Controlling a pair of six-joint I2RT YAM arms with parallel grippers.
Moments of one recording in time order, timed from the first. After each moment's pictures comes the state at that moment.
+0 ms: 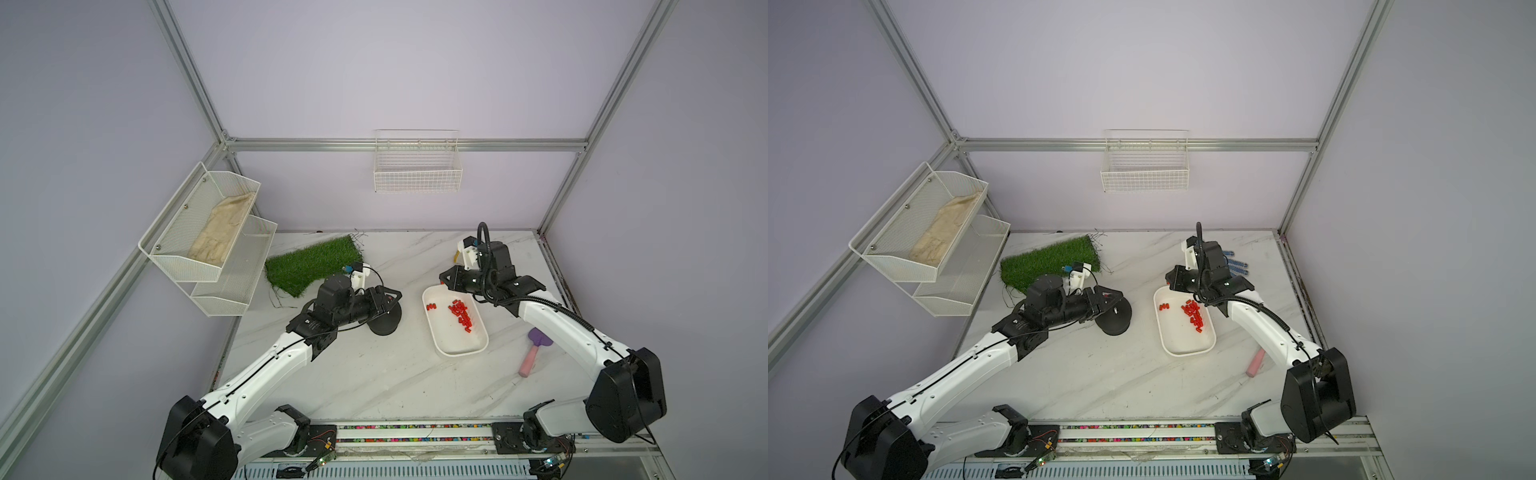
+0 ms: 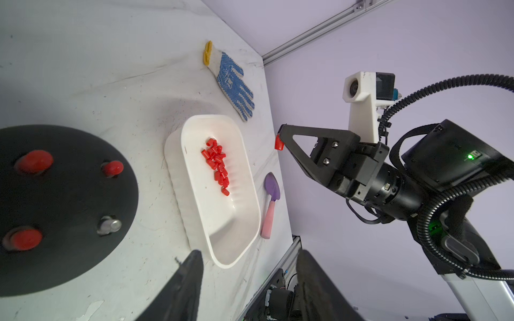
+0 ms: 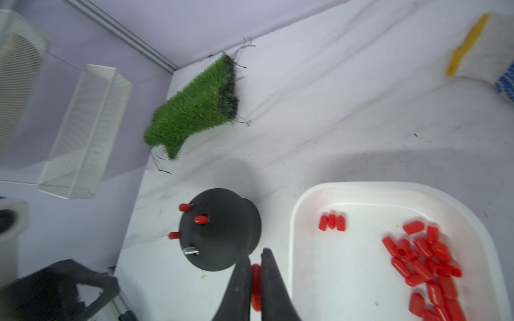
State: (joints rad) left arm -0.51 1.15 0.82 -0.04 0.44 -0.97; right arm 0.37 1.41 1.13 -0.30 -0.35 0.56
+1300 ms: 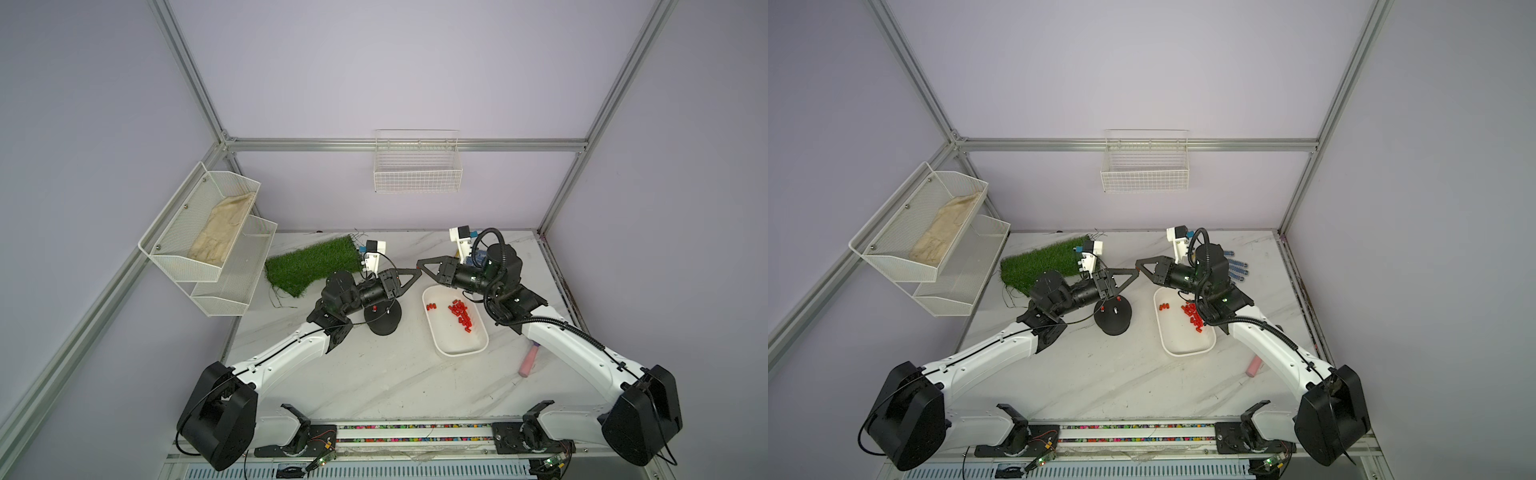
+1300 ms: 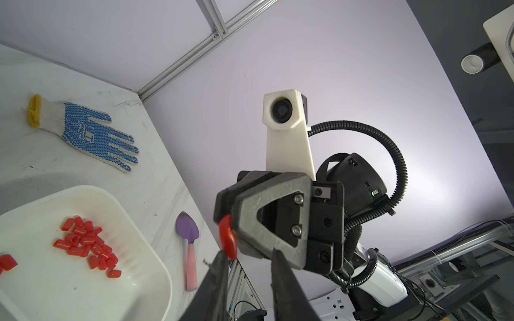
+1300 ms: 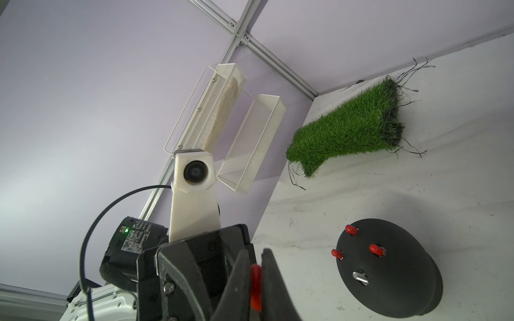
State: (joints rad) left arm -0.56 1.31 0.82 0.63 0.58 -1.09; right arm 0.49 1.31 1.03 0.18 -0.58 0.91
